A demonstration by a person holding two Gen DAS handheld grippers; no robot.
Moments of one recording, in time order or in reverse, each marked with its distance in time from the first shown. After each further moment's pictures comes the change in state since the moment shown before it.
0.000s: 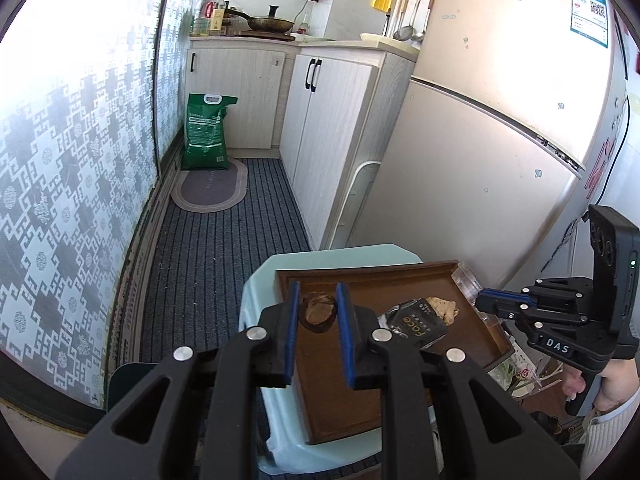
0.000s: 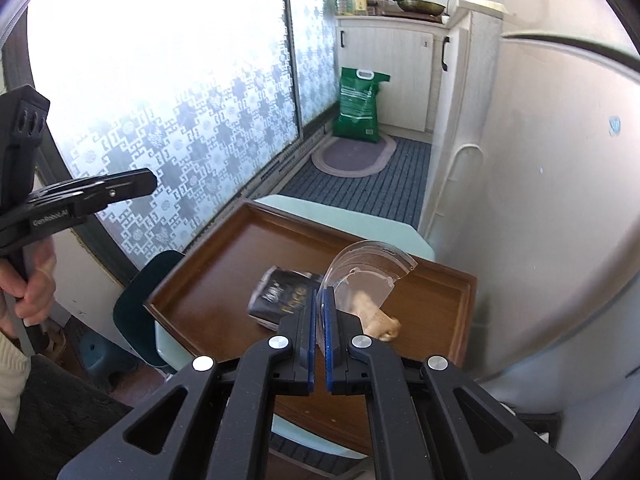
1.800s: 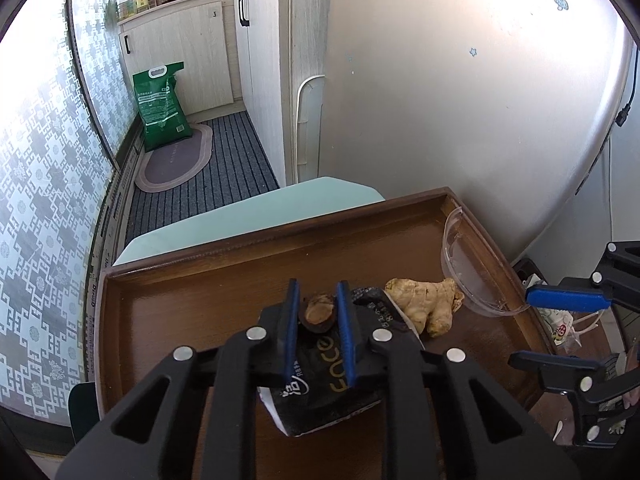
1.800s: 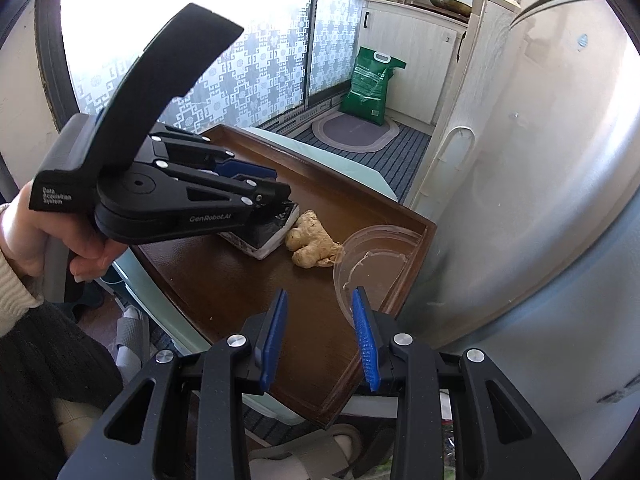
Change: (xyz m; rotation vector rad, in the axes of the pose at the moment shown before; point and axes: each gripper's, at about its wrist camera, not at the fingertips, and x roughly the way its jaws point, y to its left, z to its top) left arm 0.158 -0.114 -0.025 0.196 0.219 0.041; right arm 0.007 -0.048 -0.053 -0.183 0.092 -0.063
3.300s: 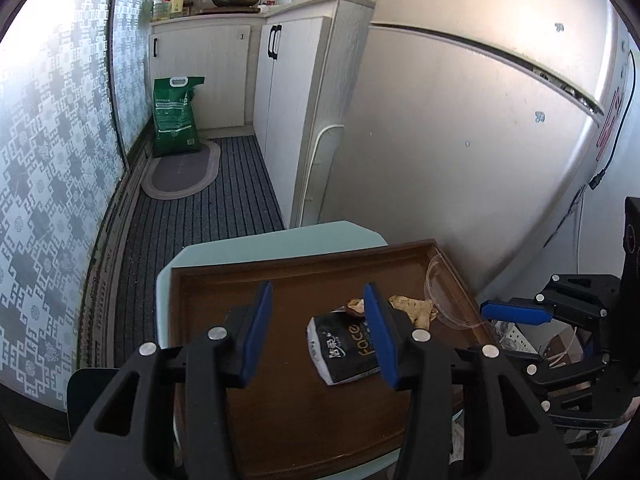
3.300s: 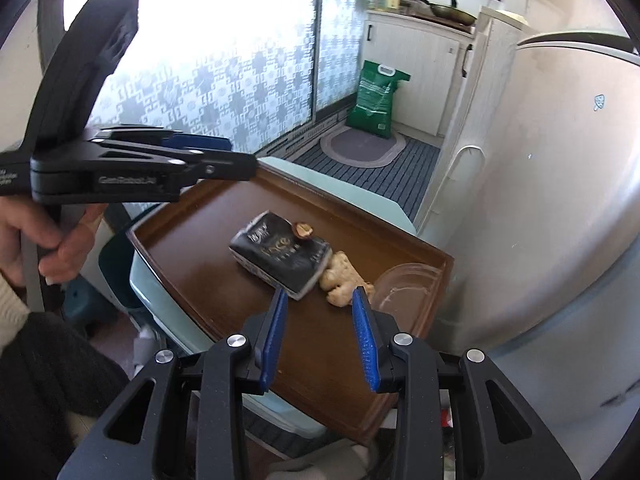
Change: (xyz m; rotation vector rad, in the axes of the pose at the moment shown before) left arm -0.068 0.039 -0.001 -0.123 -0.111 -0.069; right arm -0.014 0.003 0.019 0.016 -0.045 0.057
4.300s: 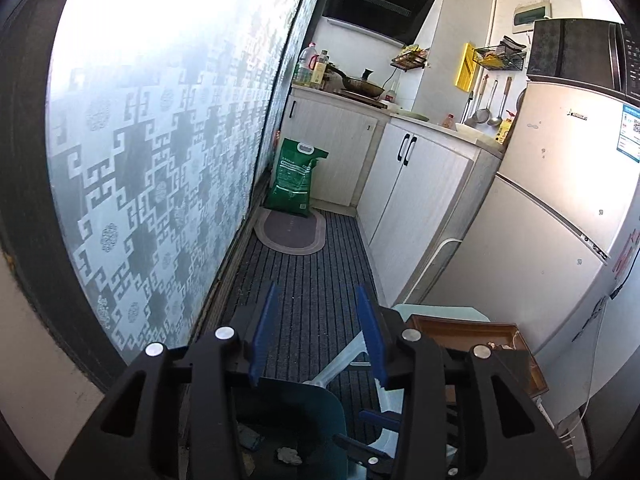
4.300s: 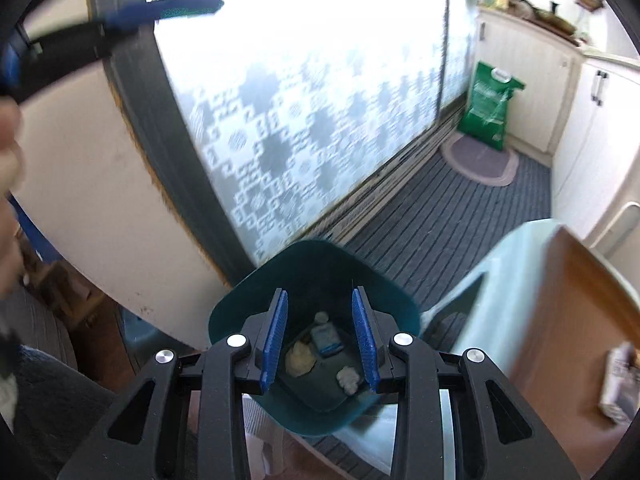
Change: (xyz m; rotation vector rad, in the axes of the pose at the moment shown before) left arm -0.197 0.189 -0.048 -0.263 -0.332 0.198; right arm 0.108 0.255 0.094 -0.031 -0.007 0.221
